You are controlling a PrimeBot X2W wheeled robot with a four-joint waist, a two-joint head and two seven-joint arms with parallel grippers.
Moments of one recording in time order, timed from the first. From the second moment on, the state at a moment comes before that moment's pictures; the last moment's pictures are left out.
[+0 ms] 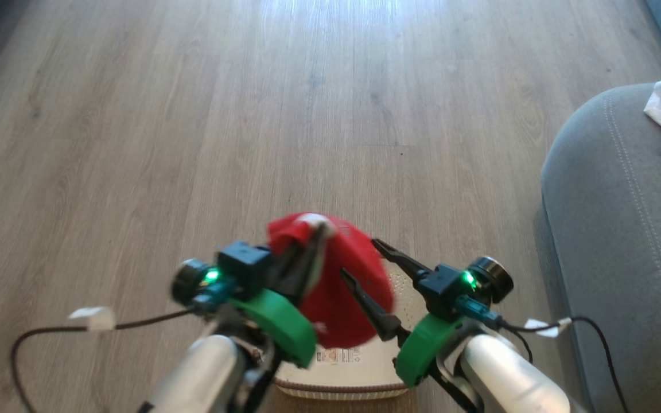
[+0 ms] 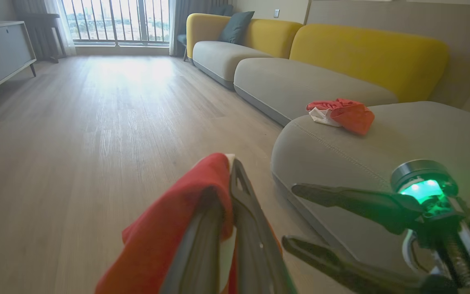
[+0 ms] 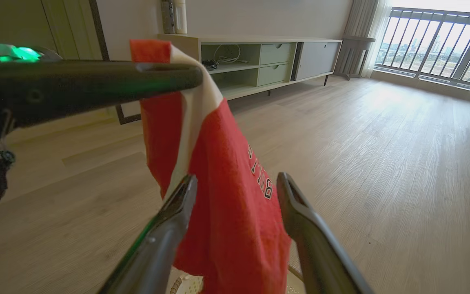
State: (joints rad) left arm -0.28 0.16 -0.60 0.16 -0.44 0.06 -0.14; right arm -0.30 -0.11 0.60 0.42 0.21 0.13 -0.26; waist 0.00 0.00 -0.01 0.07
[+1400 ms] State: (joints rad) left arm -0.27 0.06 -0.72 0.35 -0.44 0.00 -0.25; right arm -0.34 -0.29 0.36 0.30 0.26 0.13 -0.26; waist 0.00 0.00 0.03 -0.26
